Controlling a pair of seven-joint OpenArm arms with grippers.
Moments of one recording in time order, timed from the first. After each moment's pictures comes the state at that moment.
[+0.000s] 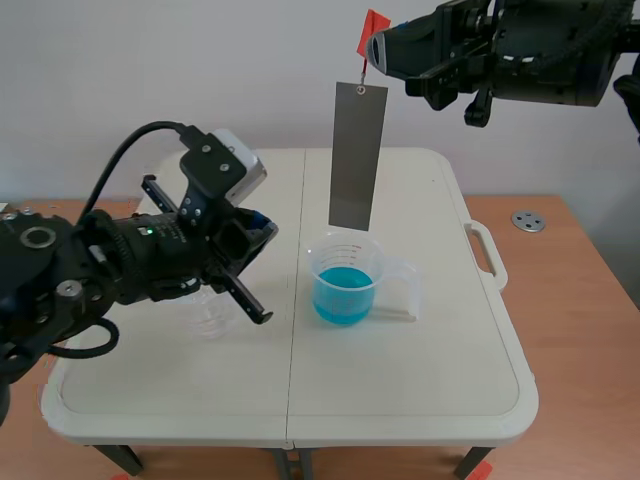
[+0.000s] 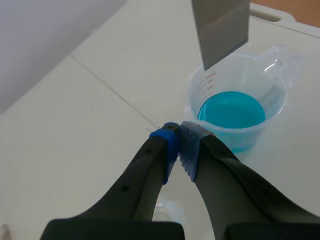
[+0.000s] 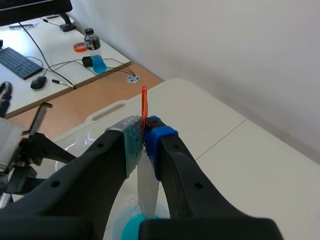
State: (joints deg) left arm 3.6 -17.7 15.8 92.8 5.7 -24.0 7.3; right arm 14.3 15.7 -0.8 96.7 38.5 45.3 -34.7
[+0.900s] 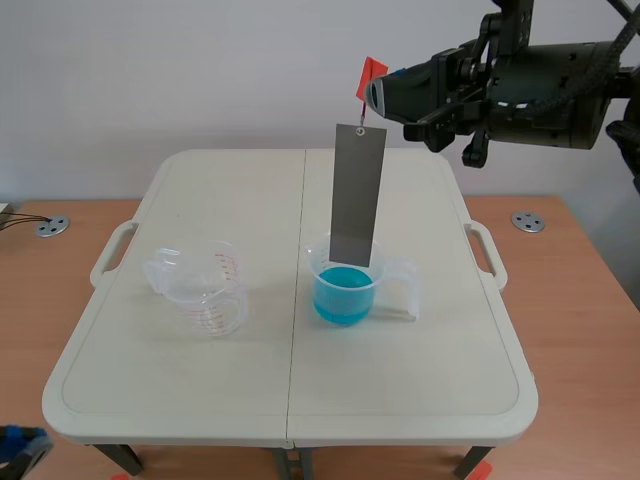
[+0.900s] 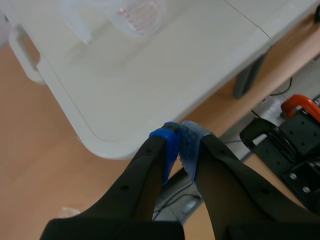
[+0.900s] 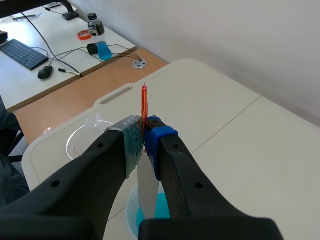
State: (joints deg) left arm 60.0 -26.7 -13.4 113.1 5.0 -22.8 -6.4; right arm 10.0 15.7 -0.8 96.7 38.5 45.3 -35.1
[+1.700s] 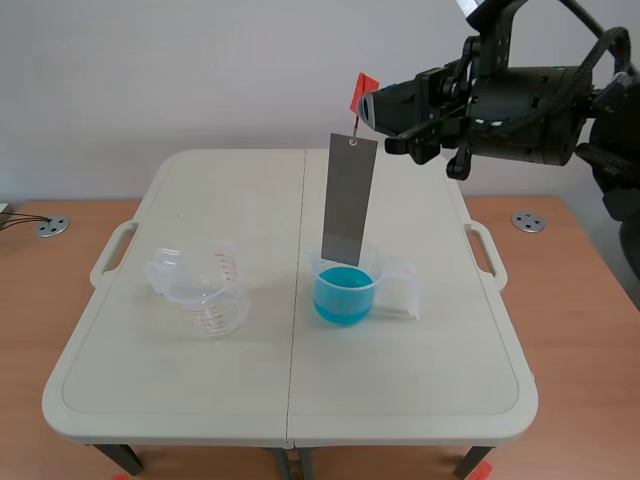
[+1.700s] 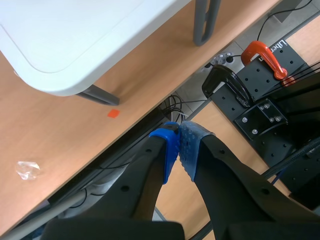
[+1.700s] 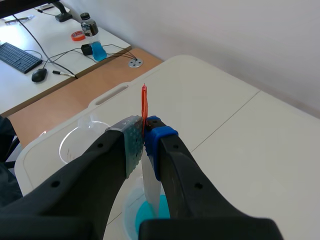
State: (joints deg) left arm 70.0 -26.7 -13.4 111.8 5.0 -22.9 -7.2; right arm 10.0 12.4 -0.8 92.4 32.5 45.3 -31.5
